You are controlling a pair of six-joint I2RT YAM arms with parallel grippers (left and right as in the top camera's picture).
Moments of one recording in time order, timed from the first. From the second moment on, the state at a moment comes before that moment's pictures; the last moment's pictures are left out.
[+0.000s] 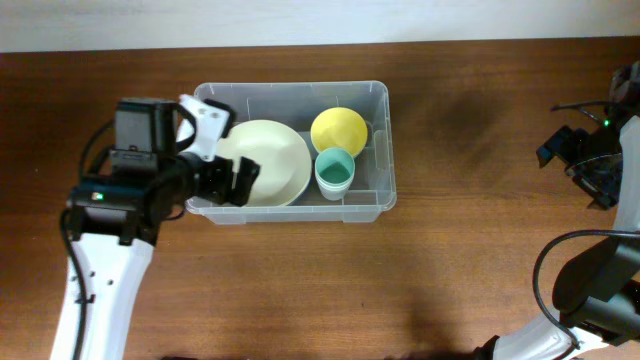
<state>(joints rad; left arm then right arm) -0.14 1.30 1.38 -0.96 0.29 0.18 -0.44 1.86 1.77 -1.45 0.05 0.47</state>
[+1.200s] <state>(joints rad) -0.06 0.18 0.04 0.23 0.30 0.38 -0.44 1.86 1.77 -1.45 0.05 0.47</state>
